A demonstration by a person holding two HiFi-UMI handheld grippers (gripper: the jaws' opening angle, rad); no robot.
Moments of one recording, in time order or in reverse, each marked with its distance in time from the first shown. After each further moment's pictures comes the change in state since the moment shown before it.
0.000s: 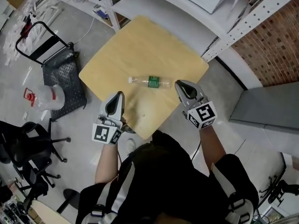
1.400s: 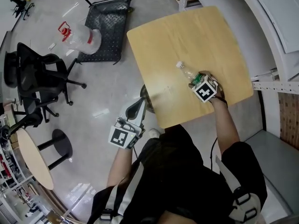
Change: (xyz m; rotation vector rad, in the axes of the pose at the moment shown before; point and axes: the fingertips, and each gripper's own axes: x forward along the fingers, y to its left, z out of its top) left arm -0.122 0.001 -0.041 -0.076 0.116 0.383; right arm 0.144 0.071 -0.209 -0.440 0.931 0.546
